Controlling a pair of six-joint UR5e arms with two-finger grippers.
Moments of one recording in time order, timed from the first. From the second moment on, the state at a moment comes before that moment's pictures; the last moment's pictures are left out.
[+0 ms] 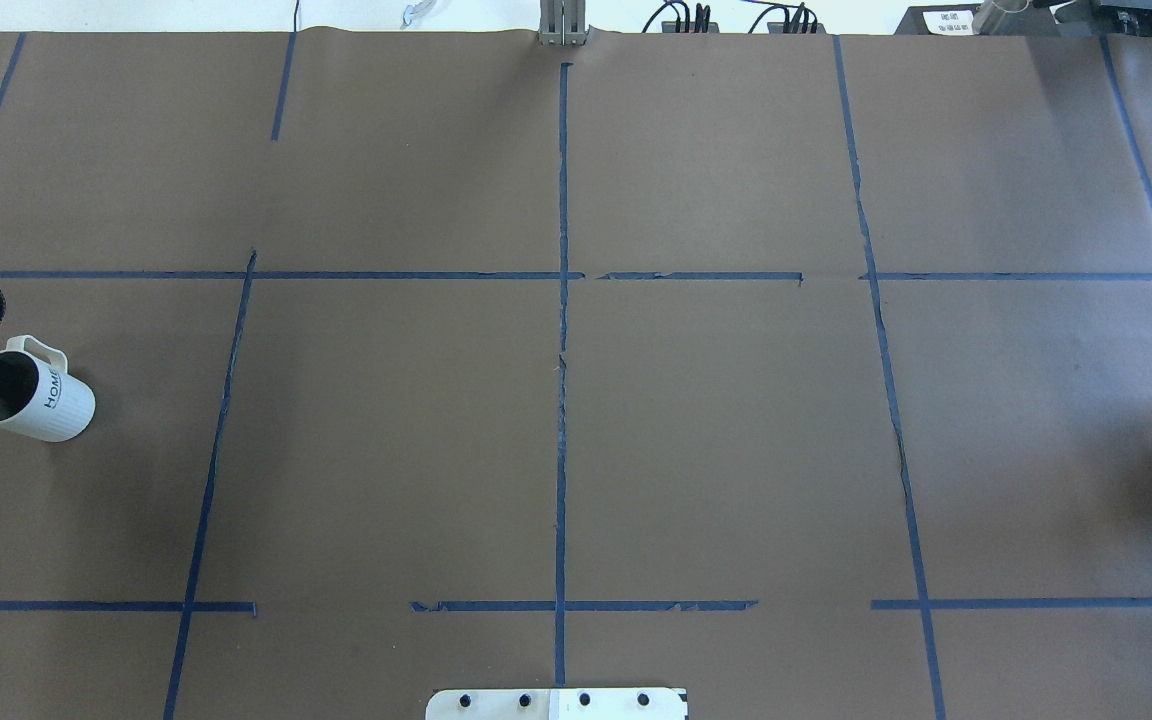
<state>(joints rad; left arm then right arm) -1.00 -1.42 -1.80 -2.05 -2.19 -0.75 1.45 -1.65 1.88 -1.28 2.43 0.21</state>
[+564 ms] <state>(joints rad) -1.24 -1.39 -1.95 -1.87 -2.31 -0.51 1.48 -1.69 1.87 -1.35 2.46 0.19</state>
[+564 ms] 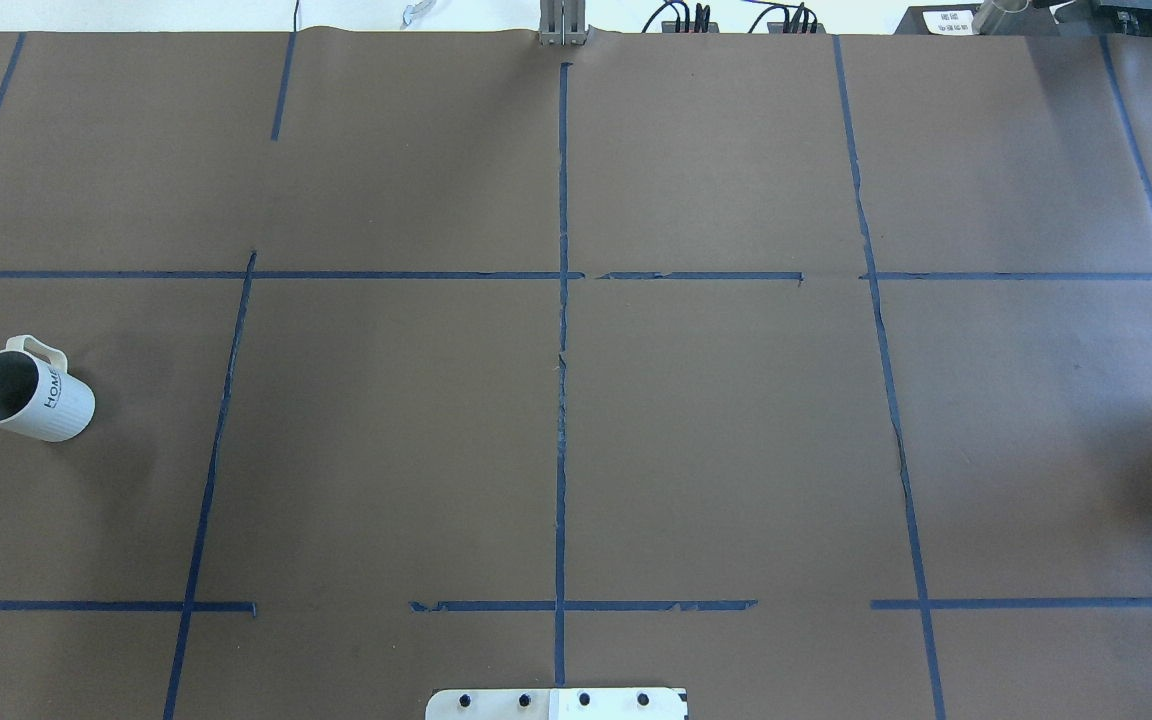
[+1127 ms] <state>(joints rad) -1.47 -1.39 -1.97 -1.53 -2.40 -0.12 1.52 -1.82 1.87 -1.50 2.47 -0.04</state>
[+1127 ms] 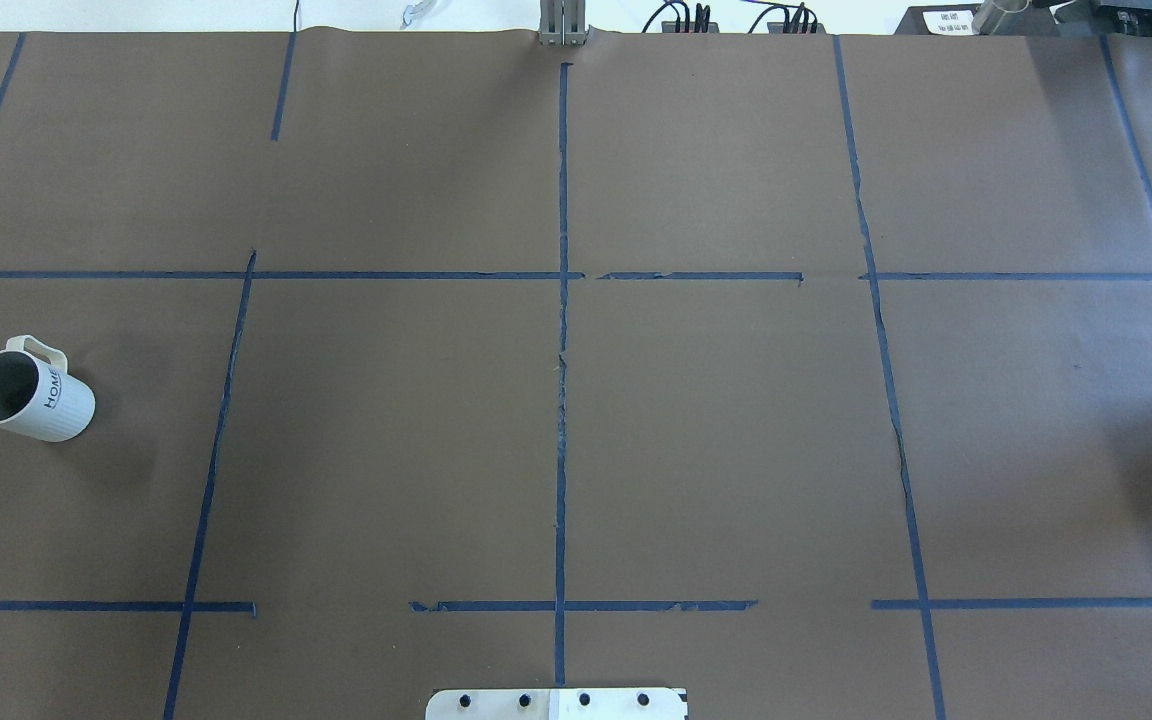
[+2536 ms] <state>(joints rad) -1.55 -1.32 -1.96 -1.47 -2.35 0.04 1.56 -1.76 1.88 -1.74 2.41 -0.22</state>
